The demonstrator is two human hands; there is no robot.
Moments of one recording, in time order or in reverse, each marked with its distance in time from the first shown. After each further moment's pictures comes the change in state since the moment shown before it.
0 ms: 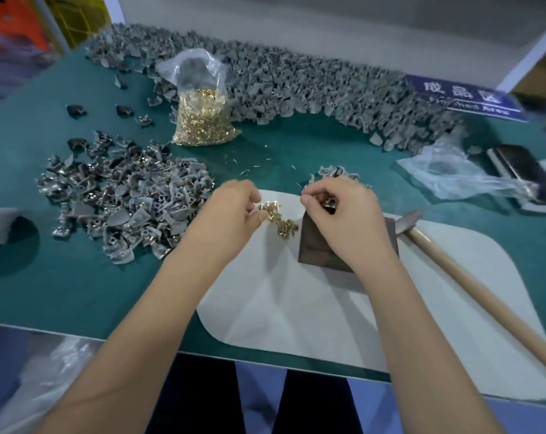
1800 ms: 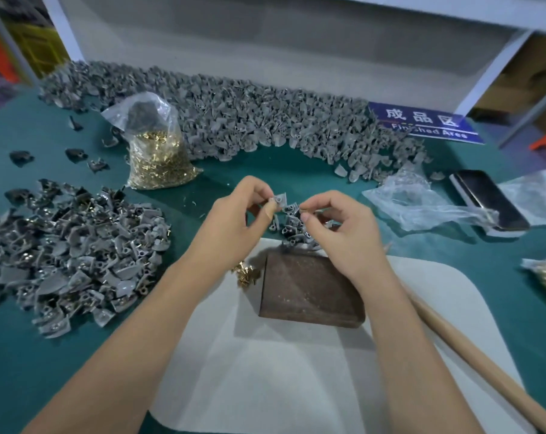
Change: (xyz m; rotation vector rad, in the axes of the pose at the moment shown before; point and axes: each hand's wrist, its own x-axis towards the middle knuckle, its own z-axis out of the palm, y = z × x) left_hand 0.067 0.036 0.033 -0.385 0.084 0.238; right_hand 0.036 0.051 -0.028 0.390 0.061 0.053
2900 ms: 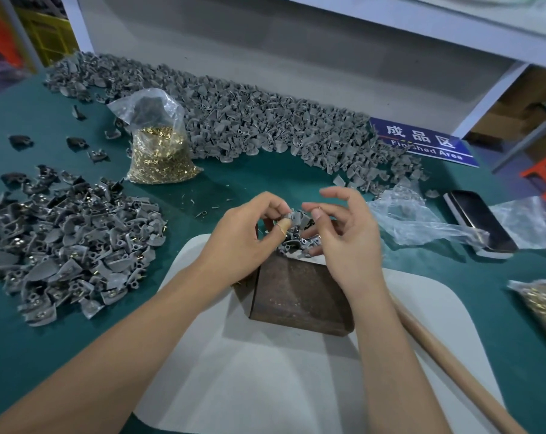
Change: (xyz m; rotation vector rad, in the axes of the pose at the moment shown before) left_hand -0.008 0.007 0.022 -0.040 0.051 0.060; right_hand -0.004 -0.001 0.000 0.177 0.087 0.064
